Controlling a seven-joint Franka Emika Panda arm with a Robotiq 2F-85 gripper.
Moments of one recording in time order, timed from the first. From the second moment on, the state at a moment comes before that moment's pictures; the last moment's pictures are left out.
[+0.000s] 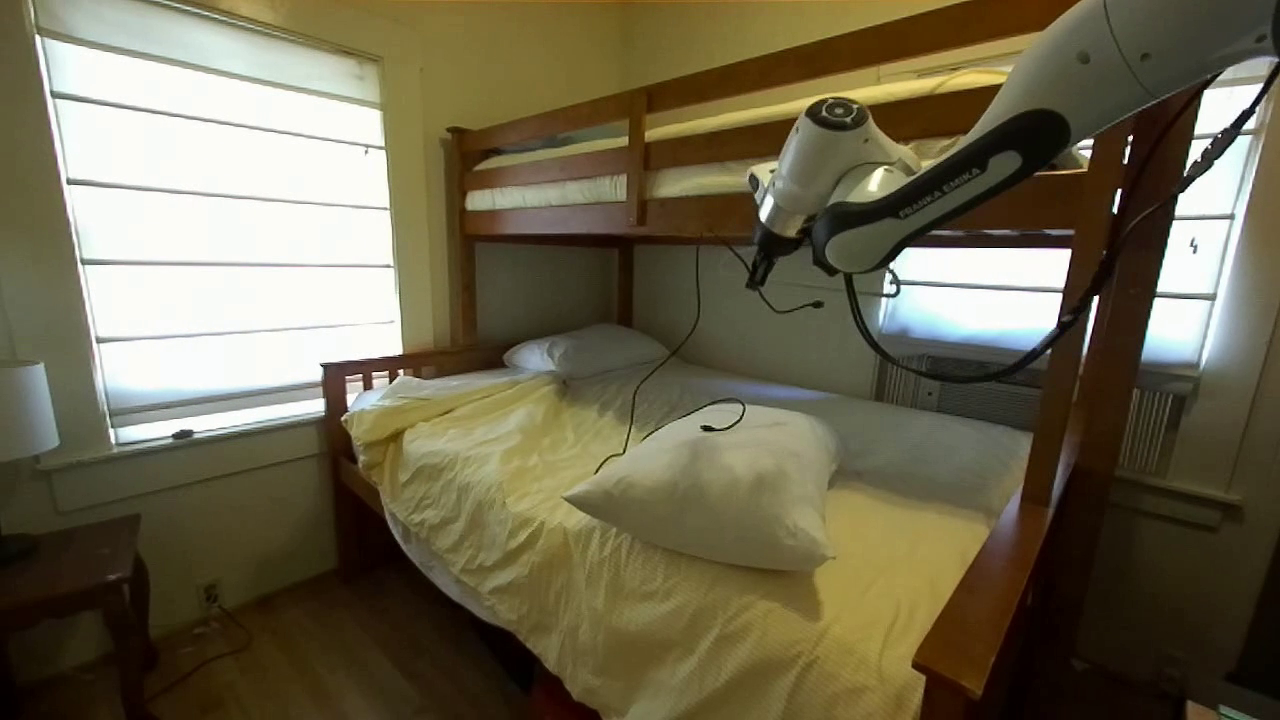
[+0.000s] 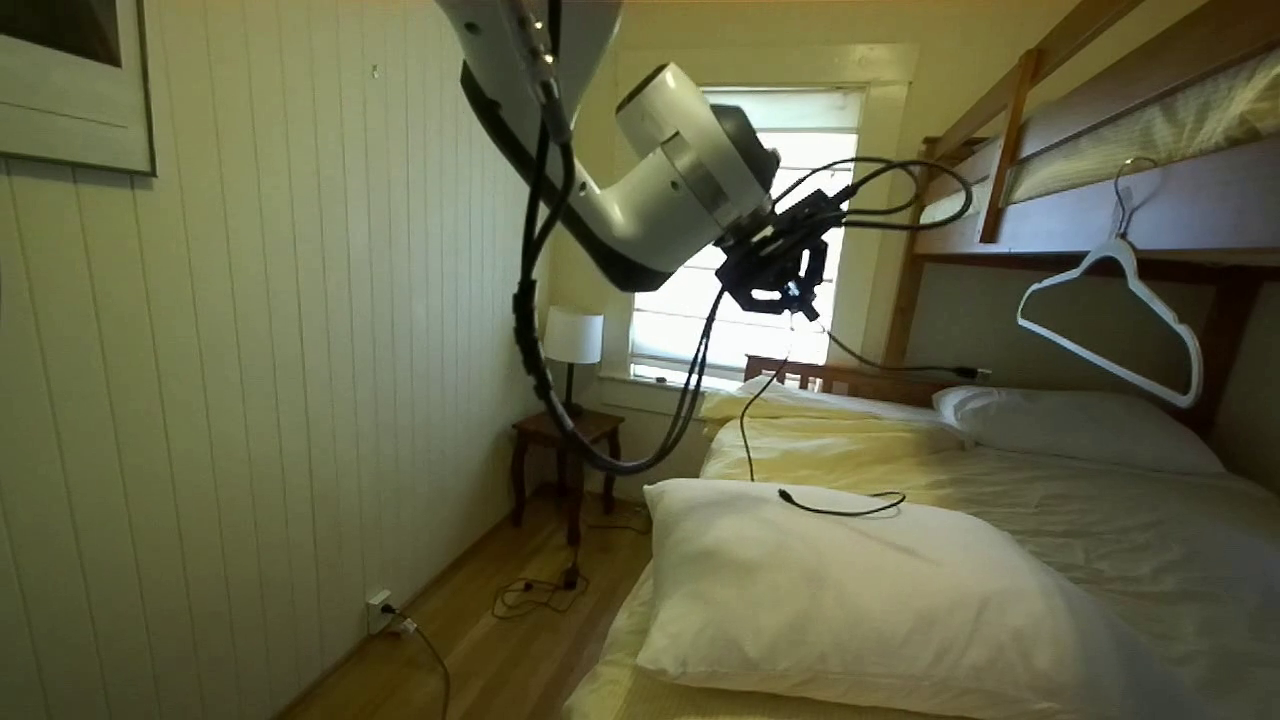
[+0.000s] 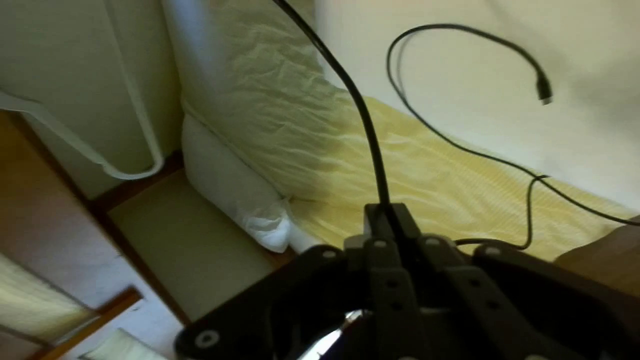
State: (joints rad) arm -0.09 0.08 -0.17 -1.85 -0.85 2.69 -0.05
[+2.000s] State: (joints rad) arm -0.25 0.41 -0.15 -1.22 -0.31 2.69 -0.18
